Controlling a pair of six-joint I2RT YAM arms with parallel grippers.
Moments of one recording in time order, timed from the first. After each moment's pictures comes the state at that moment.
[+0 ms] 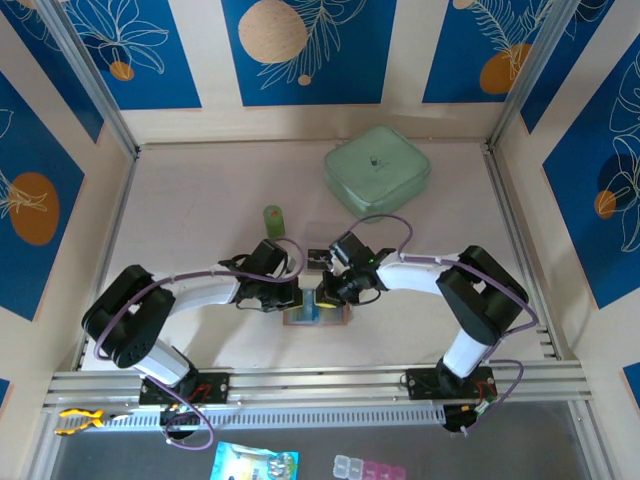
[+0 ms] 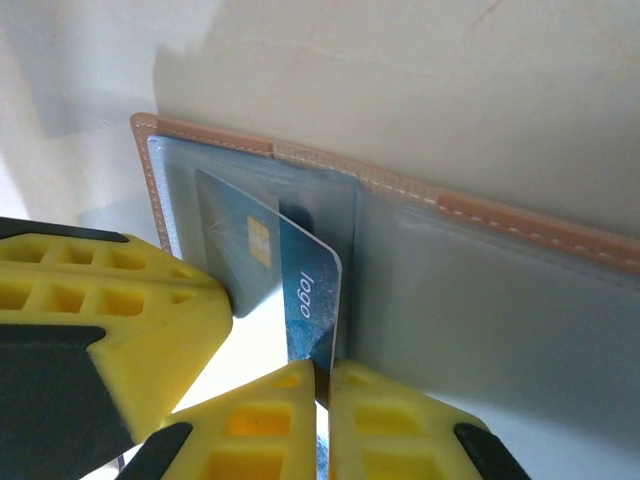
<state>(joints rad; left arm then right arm) -0.71 1.54 0.69 -0.23 0.42 -0.81 0.75 1.66 0.81 -0.26 -0.51 0.87</state>
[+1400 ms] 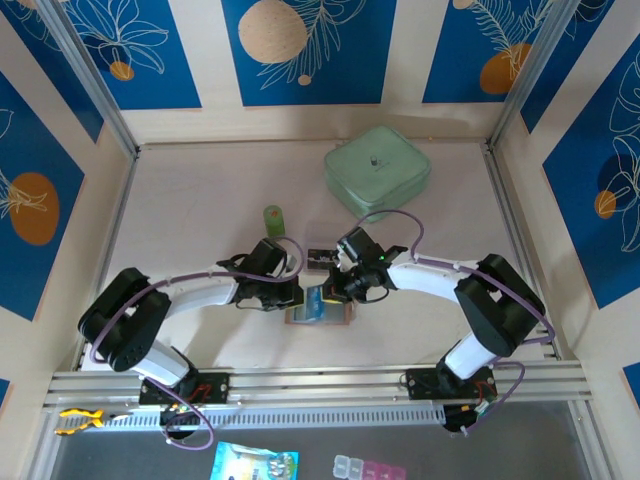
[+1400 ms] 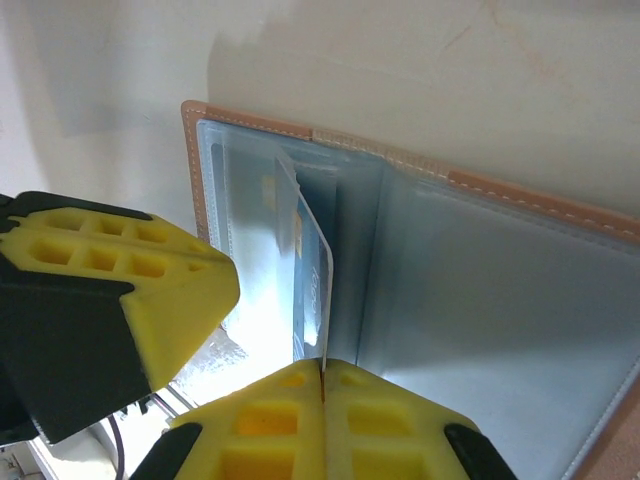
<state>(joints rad) -0.71 1.52 0.69 -0.22 0.44 -0.82 0.71 1.57 0.80 -0.32 -0.51 0.81</state>
